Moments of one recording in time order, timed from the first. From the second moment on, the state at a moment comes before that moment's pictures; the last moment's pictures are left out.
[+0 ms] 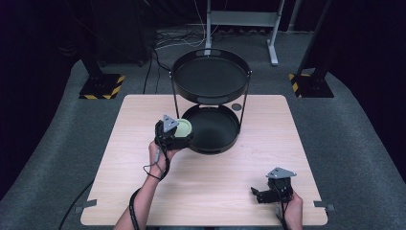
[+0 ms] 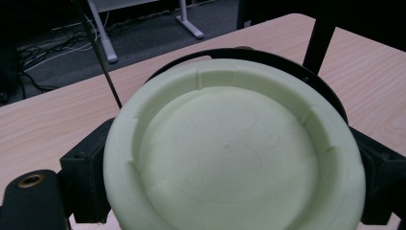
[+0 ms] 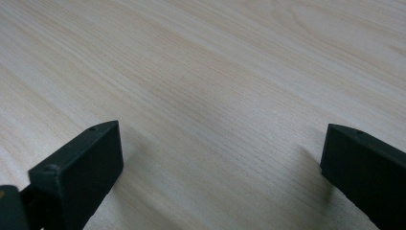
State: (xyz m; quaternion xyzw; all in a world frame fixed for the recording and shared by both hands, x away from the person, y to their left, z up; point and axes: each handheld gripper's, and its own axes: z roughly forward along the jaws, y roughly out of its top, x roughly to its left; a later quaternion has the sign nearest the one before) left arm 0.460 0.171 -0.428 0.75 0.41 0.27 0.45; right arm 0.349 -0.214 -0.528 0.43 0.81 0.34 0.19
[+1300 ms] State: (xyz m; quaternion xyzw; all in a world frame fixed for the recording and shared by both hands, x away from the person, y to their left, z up) left arm 0.478 0.141 -0.429 0.76 0.39 0.25 0.46; right arm 0.349 -0.214 -0.528 0.43 0.81 0.34 0.18
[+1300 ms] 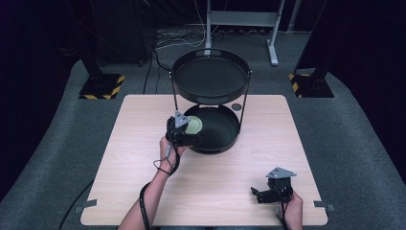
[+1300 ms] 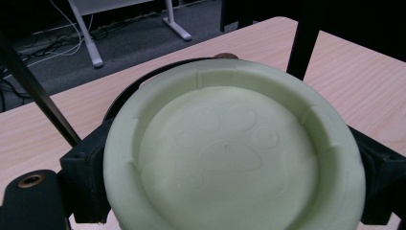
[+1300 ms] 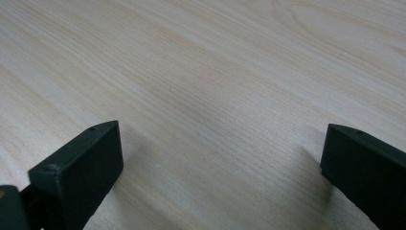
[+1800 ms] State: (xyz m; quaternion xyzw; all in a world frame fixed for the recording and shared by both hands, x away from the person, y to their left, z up) left arm 0.483 0.131 -0.432 0.76 0.39 0.25 0.46; right arm 0.349 -0.214 -0.528 0.43 0.81 0.34 0.19
